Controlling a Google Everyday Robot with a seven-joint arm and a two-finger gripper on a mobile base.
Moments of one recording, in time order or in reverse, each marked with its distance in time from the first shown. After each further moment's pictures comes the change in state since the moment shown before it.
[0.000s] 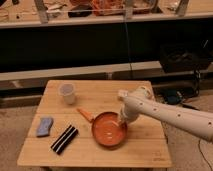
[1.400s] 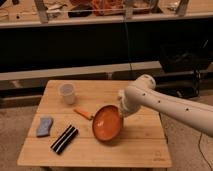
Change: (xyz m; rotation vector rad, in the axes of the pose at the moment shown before) arm 0.013 -0.020 -0.078 0.005 0.041 -0.091
